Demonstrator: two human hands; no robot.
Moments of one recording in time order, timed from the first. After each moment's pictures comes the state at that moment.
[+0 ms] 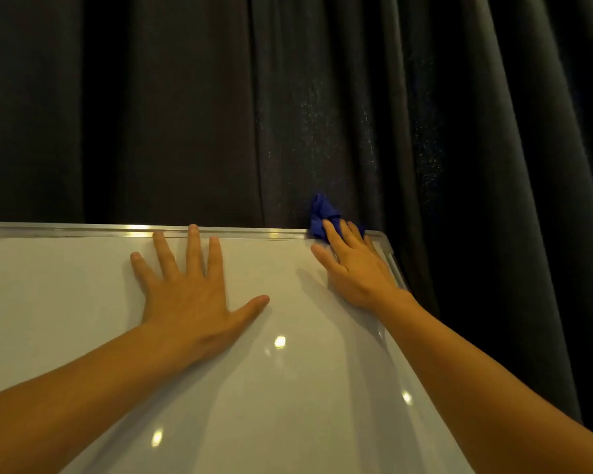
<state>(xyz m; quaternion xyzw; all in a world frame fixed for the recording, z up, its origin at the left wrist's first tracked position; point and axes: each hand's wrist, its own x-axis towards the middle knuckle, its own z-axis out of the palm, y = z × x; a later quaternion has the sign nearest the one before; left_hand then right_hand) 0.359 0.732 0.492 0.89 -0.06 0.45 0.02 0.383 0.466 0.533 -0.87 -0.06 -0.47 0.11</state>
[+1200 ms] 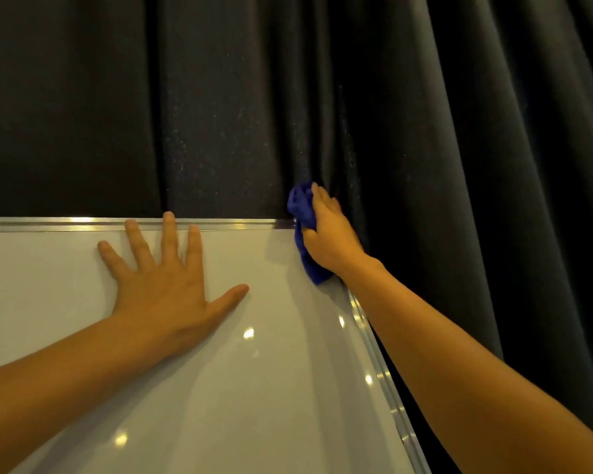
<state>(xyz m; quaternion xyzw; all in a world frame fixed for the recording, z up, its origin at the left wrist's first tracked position) 0.379 0.663 0.505 0.87 -0.08 0.48 -0.01 0.391 0.410 0.570 -0.81 -0.10 -0.54 0.21</state>
